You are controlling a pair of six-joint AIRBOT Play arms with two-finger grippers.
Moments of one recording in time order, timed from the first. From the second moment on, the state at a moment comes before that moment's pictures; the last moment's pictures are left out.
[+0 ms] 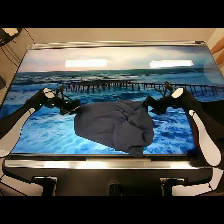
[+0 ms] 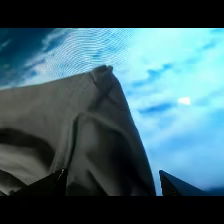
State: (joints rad) left arm -0.06 -1.74 1.31 1.09 -1.03 -1.65; right arm -0.04 -1.66 1.24 -0.98 0.90 1.58
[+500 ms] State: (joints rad) left arm -0.06 -1.62 1.39 1.10 -1.01 -1.57; right arm -0.01 -1.66 1.34 -0.87 0.73 1.47
